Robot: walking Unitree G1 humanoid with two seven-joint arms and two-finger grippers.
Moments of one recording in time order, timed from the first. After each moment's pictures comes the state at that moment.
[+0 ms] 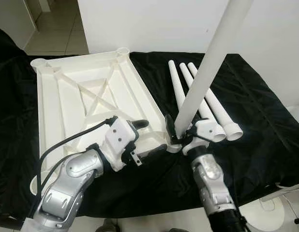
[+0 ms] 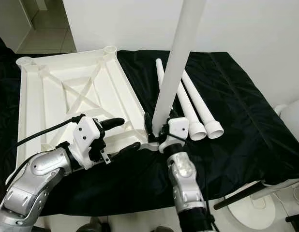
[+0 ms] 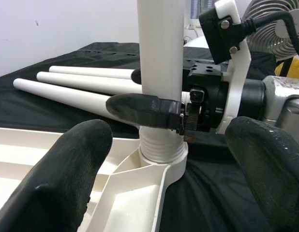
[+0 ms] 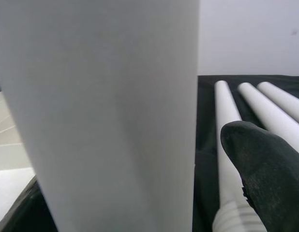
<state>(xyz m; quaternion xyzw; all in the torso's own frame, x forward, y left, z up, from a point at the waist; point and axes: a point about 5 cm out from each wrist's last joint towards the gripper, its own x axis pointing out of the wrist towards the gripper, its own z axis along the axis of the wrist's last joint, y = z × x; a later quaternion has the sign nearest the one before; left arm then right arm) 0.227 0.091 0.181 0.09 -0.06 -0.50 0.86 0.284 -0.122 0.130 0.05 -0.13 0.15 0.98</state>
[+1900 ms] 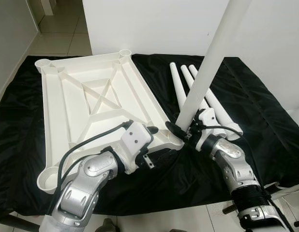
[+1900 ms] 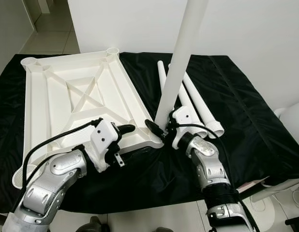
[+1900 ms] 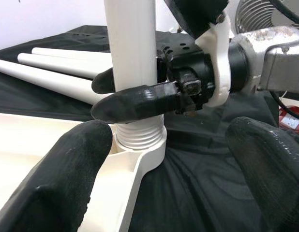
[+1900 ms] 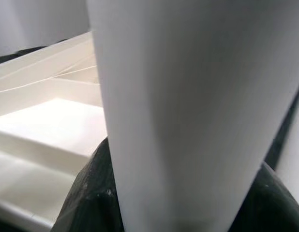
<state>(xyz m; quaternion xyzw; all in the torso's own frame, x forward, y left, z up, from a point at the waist) 0.231 0.069 0.168 0.08 -0.02 -0.51 0.86 0.309 -0.141 0.129 -0.02 -0.04 0.34 0.94</state>
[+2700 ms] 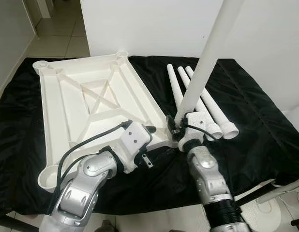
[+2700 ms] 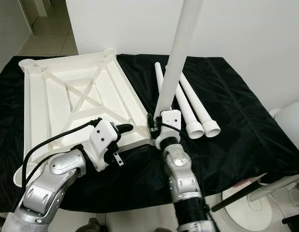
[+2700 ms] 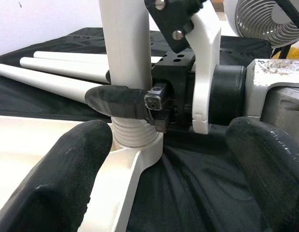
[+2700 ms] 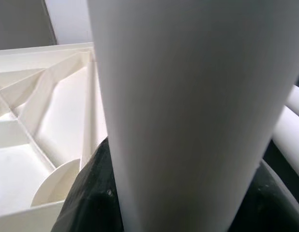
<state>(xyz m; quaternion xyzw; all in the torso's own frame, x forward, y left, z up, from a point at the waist) 0.233 0.071 0.166 0.09 -0.02 -0.50 0.86 0.298 -0.103 0.123 0.04 -0.02 0.06 1.00</state>
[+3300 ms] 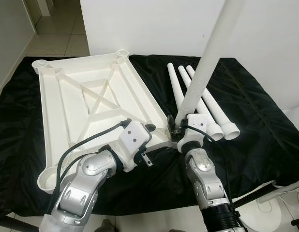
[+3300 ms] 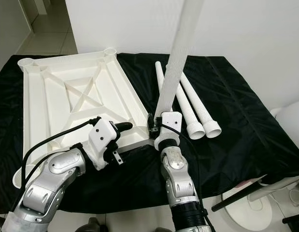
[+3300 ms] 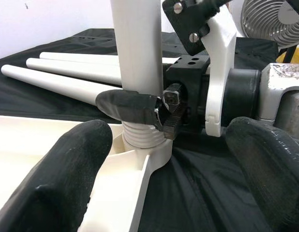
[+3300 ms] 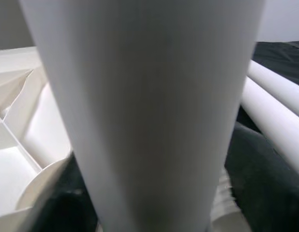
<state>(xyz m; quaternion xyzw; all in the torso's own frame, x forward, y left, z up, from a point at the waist) 0.235 0.072 0.169 0.10 -0.03 -0.49 0.86 0.290 -0.103 0.127 0.05 -0.04 0.06 1.00</state>
